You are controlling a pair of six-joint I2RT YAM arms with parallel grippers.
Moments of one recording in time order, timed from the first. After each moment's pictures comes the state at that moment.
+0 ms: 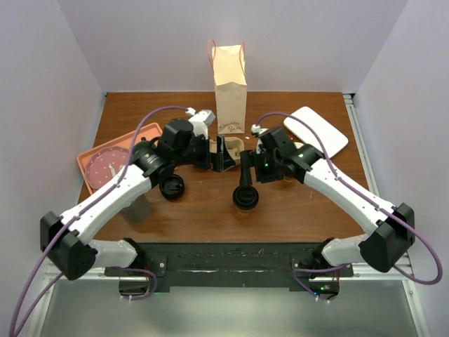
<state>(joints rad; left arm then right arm) -0.66 1.32 1.17 -0.40 0.25 -0.49 0.61 1.34 1.19 -0.78 -0.12 0.44</state>
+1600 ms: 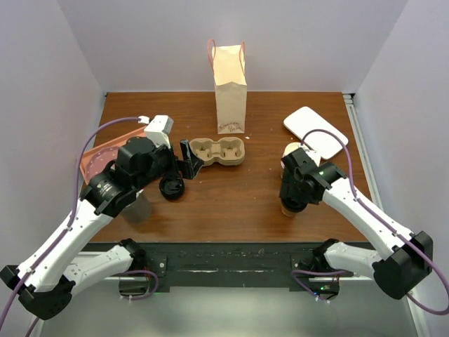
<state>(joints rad) -0.65 0.91 1.13 -0.63 -0.07 -0.48 0.57 1.14 0.98 -1.06 0.33 0.73</state>
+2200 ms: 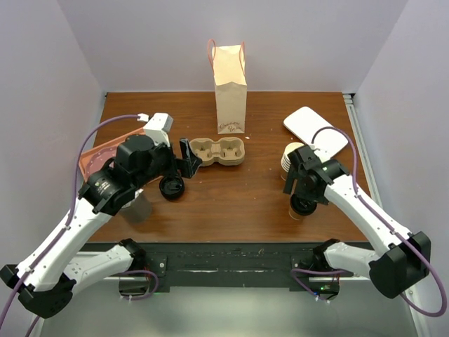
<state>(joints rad) -0.65 0.93 1.17 -0.68 -0.09 -0.45 0.46 1.14 0.95 -1.08 0.40 0.77</state>
